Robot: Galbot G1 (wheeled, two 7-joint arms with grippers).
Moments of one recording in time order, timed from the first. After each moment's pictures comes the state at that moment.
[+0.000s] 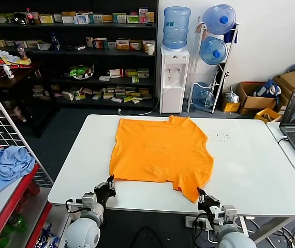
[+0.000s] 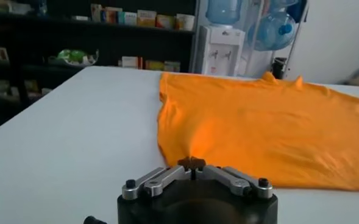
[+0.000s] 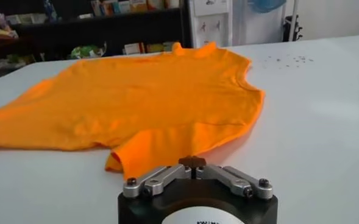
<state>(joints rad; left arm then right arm) 1.31 -1.30 -0.31 -1.77 -0.32 0.26 -0.13 -1.51 1.24 0.44 1.90 0.35 -0.34 0.06</state>
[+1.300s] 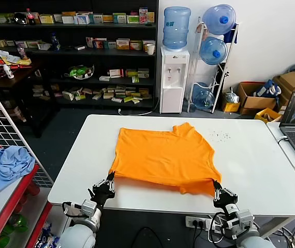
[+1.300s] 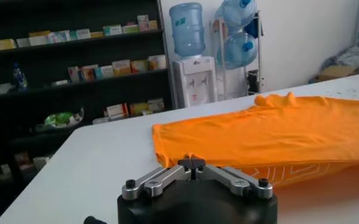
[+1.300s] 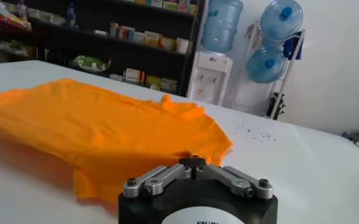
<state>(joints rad) 1.30 -1.21 -0.25 -1.79 -0.14 0.14 -0.10 -1.40 1.12 0.47 1.82 0.23 -0.14 0.03</state>
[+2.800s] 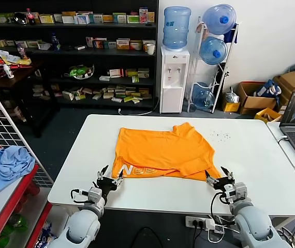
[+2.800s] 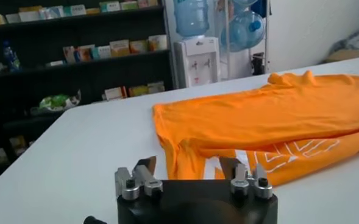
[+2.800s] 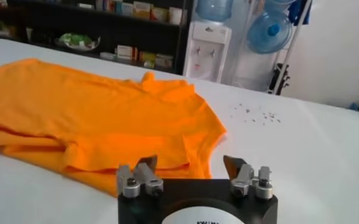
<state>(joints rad) 1.14 -1.17 -0.16 -1.61 -0.28 0.16 -0.14 -1.26 1.04 0.40 1.68 0.38 -0.31 0.04</state>
